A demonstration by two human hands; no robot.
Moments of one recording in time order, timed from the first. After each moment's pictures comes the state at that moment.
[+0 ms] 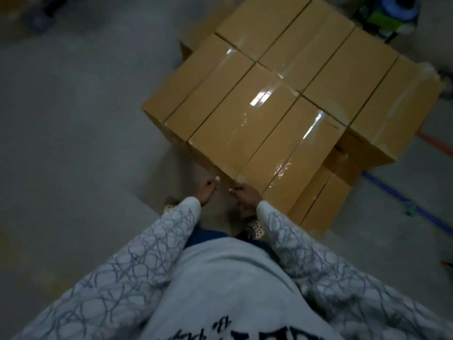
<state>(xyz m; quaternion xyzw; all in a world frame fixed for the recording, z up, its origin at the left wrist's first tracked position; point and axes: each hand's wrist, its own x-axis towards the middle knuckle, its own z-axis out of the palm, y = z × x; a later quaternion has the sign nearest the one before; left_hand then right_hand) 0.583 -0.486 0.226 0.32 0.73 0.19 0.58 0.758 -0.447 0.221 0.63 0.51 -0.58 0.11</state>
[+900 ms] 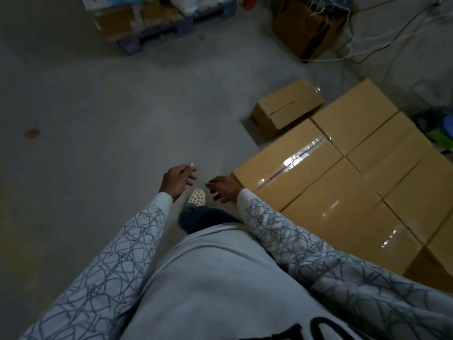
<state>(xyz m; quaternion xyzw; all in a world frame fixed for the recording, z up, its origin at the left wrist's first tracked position) 0.075 -0.390 0.265 0.21 0.76 0.40 0.47 0.231 -0.289 0.252 0.52 0.60 -0.59 0.16</state>
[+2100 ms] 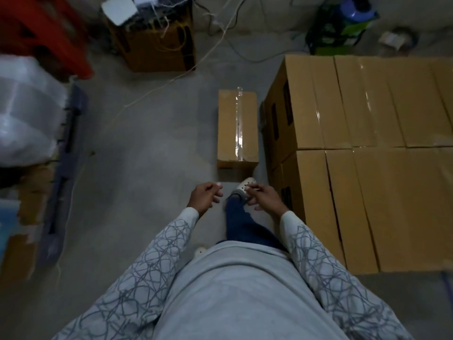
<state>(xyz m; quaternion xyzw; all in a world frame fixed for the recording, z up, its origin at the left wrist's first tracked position) -0.117 0.288 0.248 0.49 0.58 0.07 0.64 0.075 0.194 0.265 0.75 0.19 -0.56 -0.29</state>
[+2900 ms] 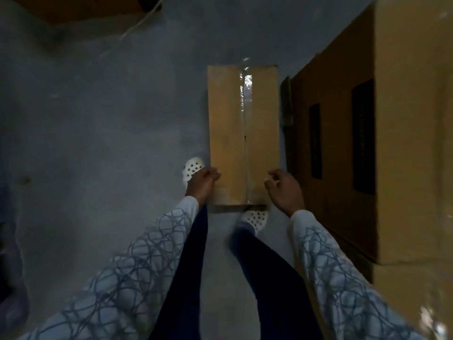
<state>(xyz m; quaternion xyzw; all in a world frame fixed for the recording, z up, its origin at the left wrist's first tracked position) 0.112 0.682 -0.096 0.39 0.67 -0.07 0.62 0.306 0.556 -0.088 0.84 0.24 -0.48 -0.09</state>
